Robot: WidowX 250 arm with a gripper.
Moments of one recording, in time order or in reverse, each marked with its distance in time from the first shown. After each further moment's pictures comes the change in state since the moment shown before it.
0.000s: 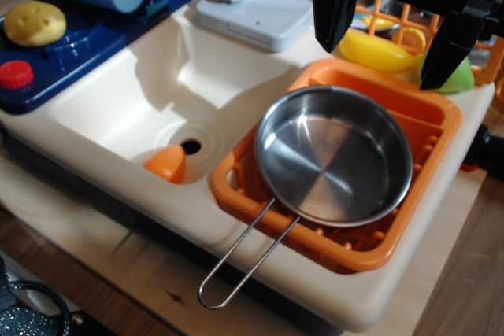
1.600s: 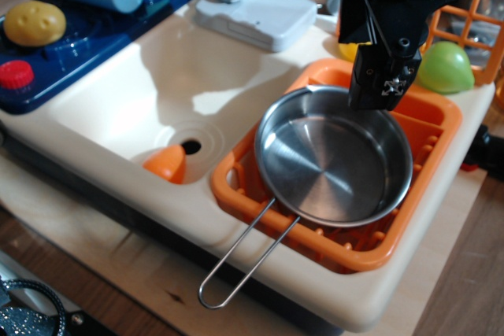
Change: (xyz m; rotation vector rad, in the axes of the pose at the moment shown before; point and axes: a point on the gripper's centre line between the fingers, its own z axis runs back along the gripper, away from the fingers) arm 0.020 0.013 -0.036 0.018 -0.104 -1.024
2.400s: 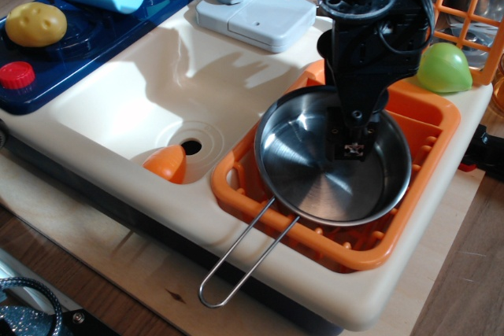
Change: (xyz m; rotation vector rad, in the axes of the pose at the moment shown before) arm -0.011 -0.007 -0.045 -0.042 -0.058 -0.052
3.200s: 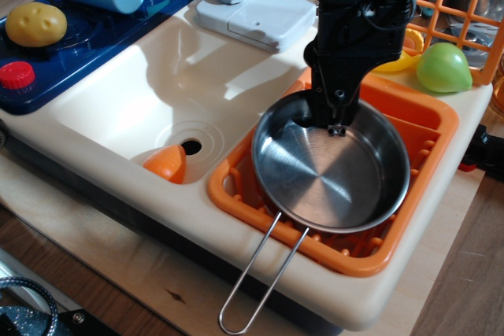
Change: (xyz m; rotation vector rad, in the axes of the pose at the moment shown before) arm -0.005 0.008 0.006 -0.040 0.018 -0.037
